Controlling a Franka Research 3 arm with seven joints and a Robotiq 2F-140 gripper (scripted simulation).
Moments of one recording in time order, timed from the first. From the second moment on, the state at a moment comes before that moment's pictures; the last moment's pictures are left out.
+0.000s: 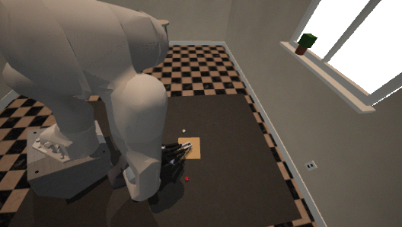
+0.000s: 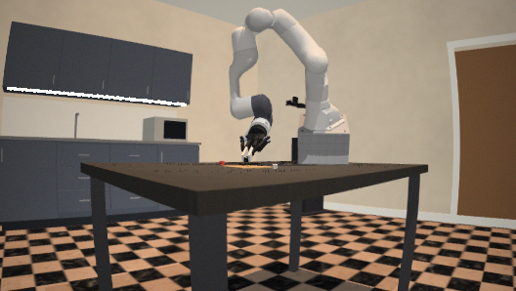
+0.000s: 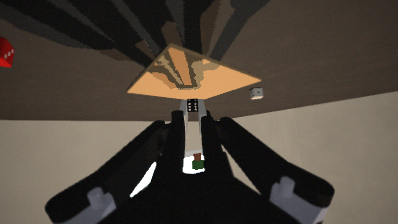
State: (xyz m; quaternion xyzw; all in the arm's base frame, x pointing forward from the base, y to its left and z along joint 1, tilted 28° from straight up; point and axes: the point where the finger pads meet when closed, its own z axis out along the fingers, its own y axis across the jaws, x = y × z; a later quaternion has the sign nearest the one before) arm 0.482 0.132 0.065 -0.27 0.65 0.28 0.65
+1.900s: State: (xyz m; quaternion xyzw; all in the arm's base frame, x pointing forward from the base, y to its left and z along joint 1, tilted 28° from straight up) arm 0.487 0.136 0.054 -0.27 0.65 0.28 0.65
